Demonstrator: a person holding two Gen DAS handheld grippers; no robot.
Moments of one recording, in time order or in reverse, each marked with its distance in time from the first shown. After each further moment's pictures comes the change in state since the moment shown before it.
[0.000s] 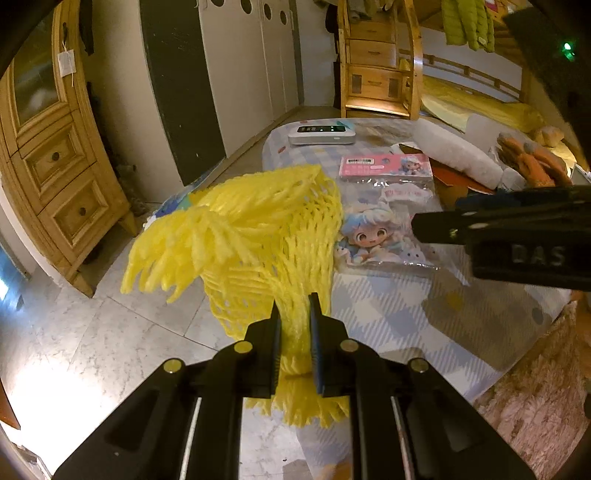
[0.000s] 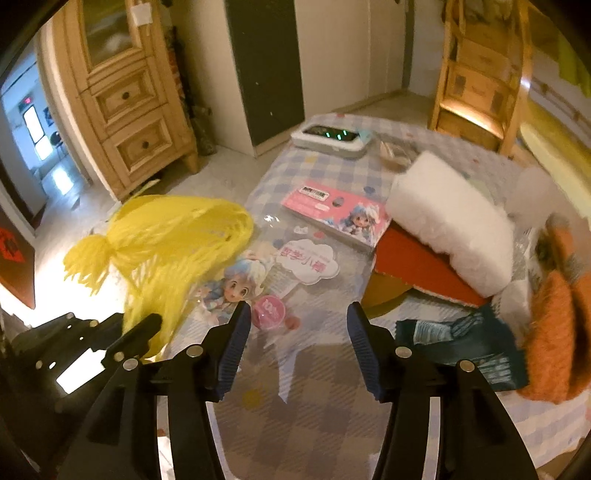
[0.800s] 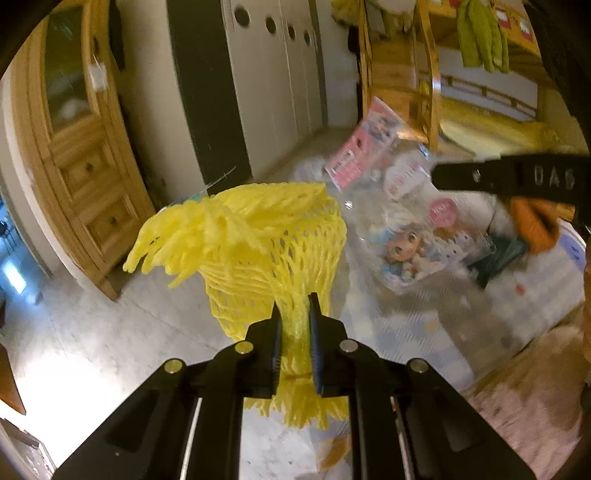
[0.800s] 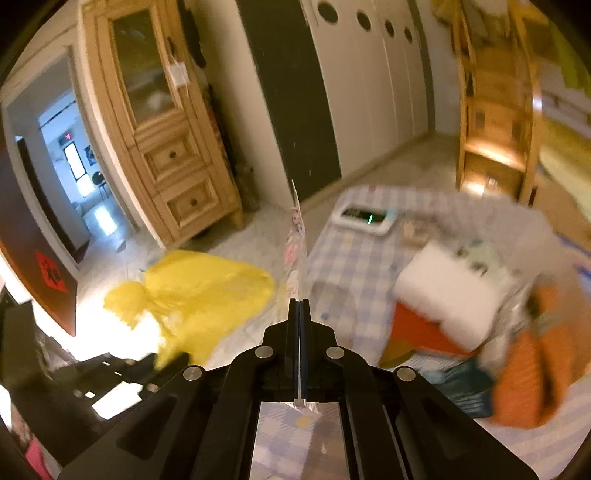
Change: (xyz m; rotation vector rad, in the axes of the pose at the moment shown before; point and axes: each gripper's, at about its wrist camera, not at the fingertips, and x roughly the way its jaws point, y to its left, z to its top) left arm -0.069 -0.003 0.024 -0.043 -0.098 0.107; right arm -0.087 -0.001 0.027 -0.011 -0.242 0.170
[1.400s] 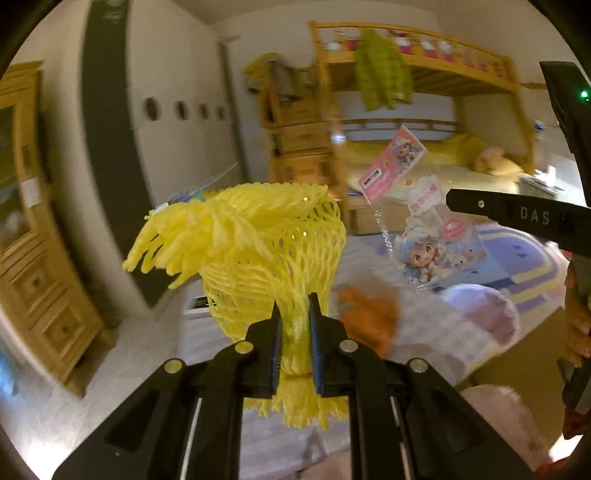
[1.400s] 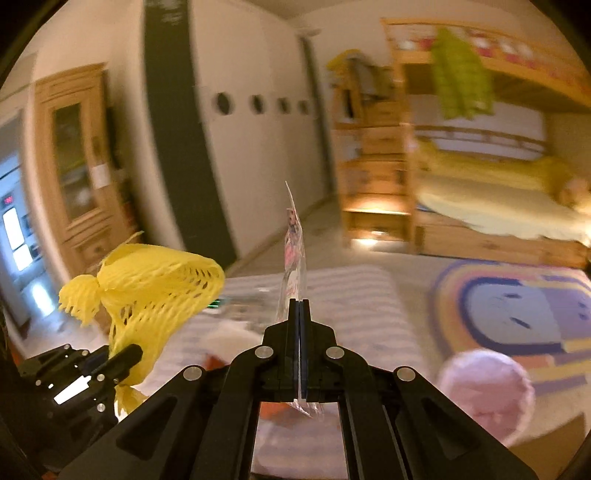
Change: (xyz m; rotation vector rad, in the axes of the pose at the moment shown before) left arm -0.076 -0.198 0.089 0.213 -0.238 -0.250; right arm -0.188 -0.161 -0.014 0.175 -0.278 -0.346
